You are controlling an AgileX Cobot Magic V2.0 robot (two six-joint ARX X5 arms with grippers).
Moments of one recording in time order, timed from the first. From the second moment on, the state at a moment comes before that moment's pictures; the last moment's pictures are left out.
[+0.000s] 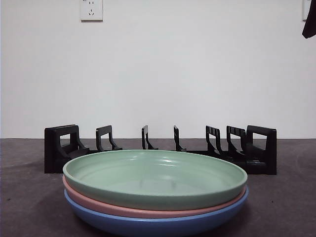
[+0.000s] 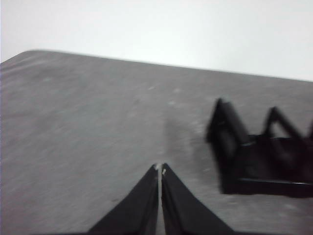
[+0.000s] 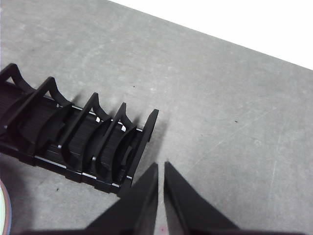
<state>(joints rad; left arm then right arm) 0.04 0.01 0.03 -0.12 0.10 -0.11 0.35 0.83 0.82 -0.46 0.16 -0.07</state>
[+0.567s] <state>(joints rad) 0.04 0.00 0.03 -0.12 0.11 -0.15 0.35 0.83 0.82 -0.45 0.16 -0.07</state>
